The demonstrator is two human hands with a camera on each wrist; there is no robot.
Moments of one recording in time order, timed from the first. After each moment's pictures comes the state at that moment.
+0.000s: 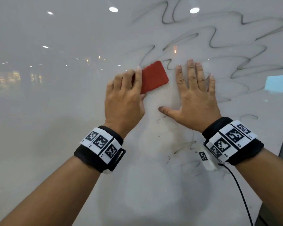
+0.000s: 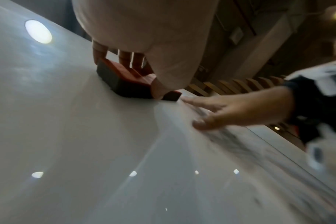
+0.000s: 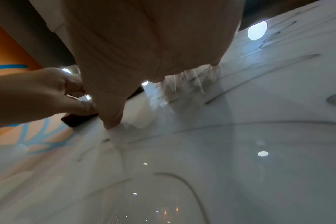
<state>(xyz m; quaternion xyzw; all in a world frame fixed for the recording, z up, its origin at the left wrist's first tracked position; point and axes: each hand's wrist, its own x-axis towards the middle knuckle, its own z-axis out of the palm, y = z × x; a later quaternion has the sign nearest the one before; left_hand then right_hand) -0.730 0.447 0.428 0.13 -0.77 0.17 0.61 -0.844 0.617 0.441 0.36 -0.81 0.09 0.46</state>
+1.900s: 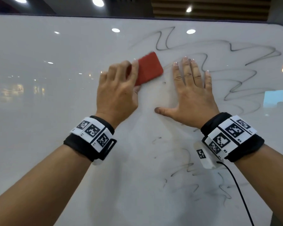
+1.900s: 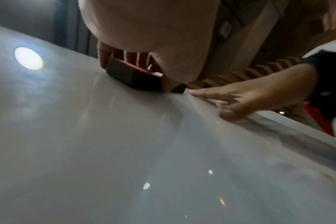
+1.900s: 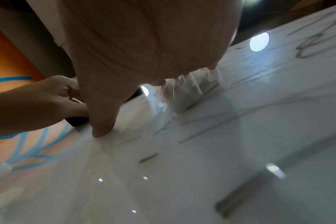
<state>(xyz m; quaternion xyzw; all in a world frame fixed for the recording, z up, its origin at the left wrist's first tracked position) -0.738 0.428 0.498 0.10 -0.73 0.22 0.64 -0.850 0.616 0.505 0.37 -0.80 0.08 0.47</state>
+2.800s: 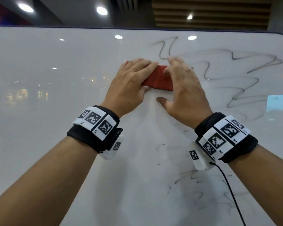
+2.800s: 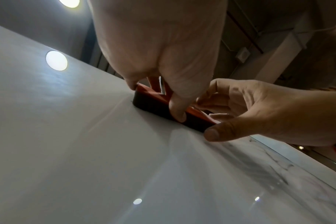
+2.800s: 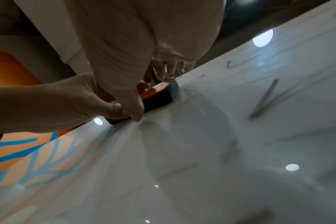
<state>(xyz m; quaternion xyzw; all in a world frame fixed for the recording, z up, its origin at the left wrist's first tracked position) -0.732 0.438 0.539 -0.06 -0.81 0.07 0.58 -0.829 0.599 0.523 0.50 -0.65 0.27 0.50</state>
